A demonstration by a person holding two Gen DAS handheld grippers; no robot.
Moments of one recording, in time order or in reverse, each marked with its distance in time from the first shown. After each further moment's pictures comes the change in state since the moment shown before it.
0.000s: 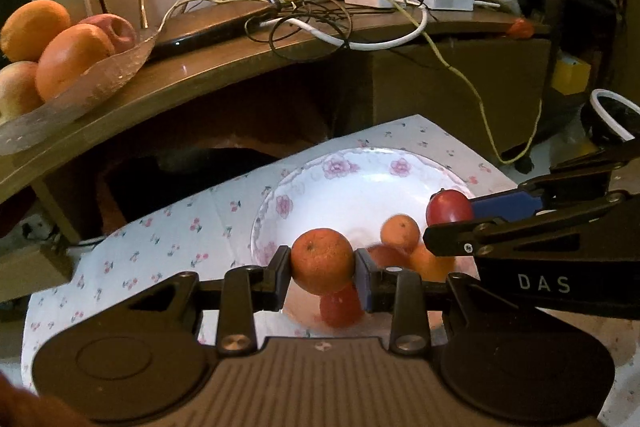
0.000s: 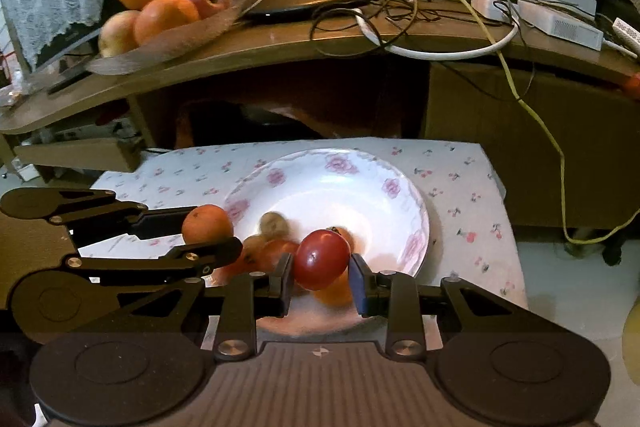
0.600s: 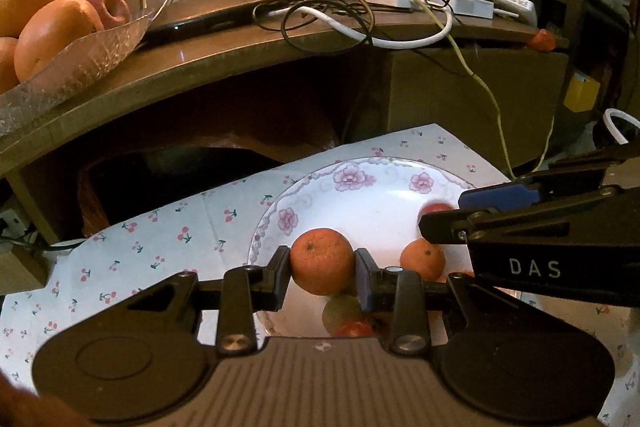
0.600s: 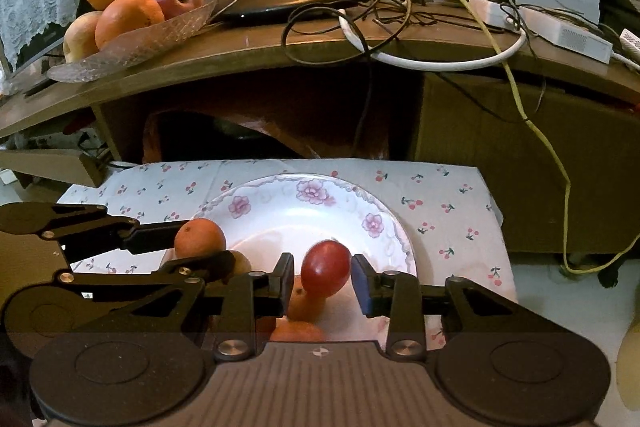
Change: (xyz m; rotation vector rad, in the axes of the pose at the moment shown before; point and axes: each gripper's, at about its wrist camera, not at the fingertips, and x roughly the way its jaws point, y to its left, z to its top) left arm 0.031 0.013 0.005 -0.060 -0.008 -0.024; right arm 0.031 -0.012 0.017 -0.008 -0.020 -0.028
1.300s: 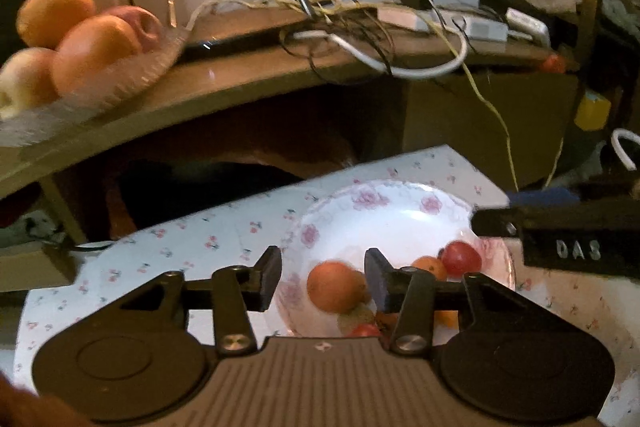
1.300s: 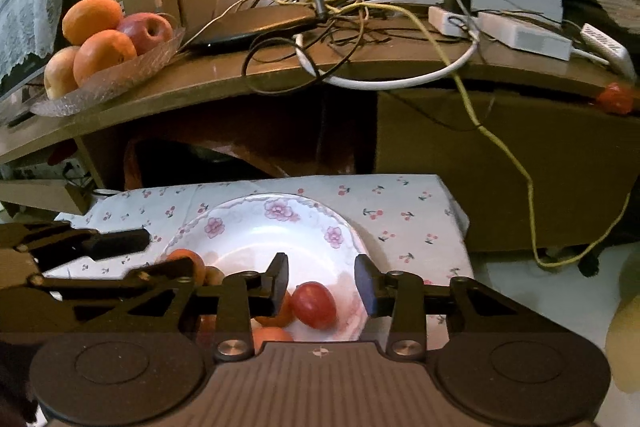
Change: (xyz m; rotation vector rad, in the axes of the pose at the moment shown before) left arm -0.032 0.007 0.009 -0.046 -0.036 0.053; right arm -0.028 -0.015 0.001 0.063 -0.041 -0.061
